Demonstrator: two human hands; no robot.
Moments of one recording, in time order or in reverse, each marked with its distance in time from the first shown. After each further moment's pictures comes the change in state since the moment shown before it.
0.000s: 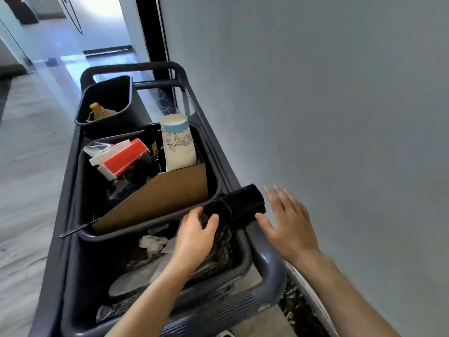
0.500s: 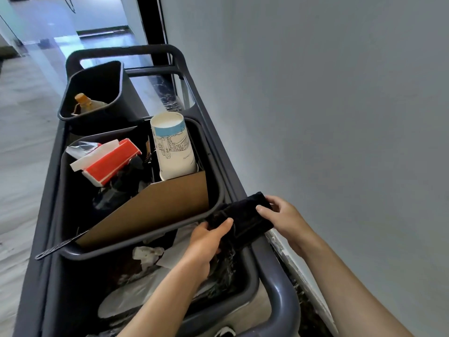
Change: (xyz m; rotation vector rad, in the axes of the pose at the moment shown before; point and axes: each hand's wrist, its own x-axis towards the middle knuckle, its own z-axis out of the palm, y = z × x) left_hand 0.049 0.003 0.029 -0.572 -0.175 -0.375; right_hand 0.075 0.012 0.040 1.053 -0.316 0.525
